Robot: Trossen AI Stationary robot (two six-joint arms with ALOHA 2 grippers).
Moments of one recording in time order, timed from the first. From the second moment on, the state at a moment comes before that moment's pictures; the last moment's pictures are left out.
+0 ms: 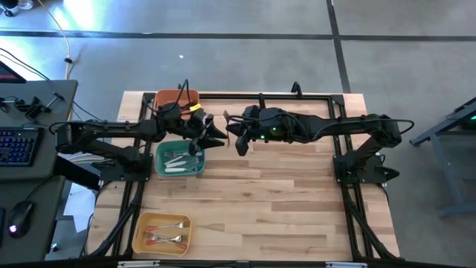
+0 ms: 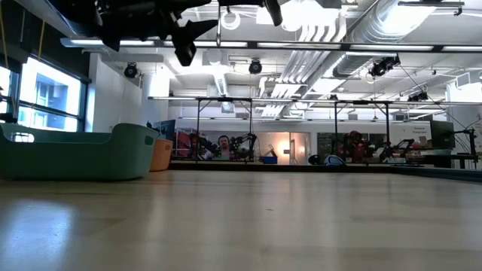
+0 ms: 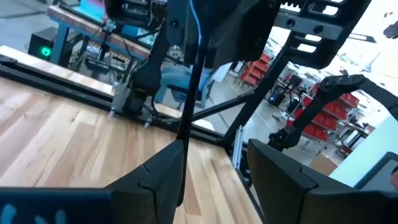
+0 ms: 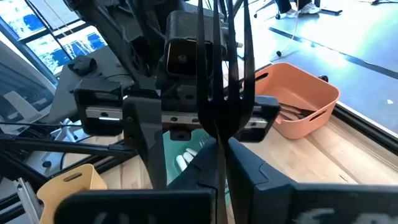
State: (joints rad) left arm 0.31 1.20 0.62 0.57 0.59 -0.46; right arm -0.01 1.60 1.45 -0.18 0.23 0.40
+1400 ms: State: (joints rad) left arm 0.51 1.22 0.62 0.62 0.42 -0.54; right arm -0.04 1.60 1.45 -0.15 0.21 0.36
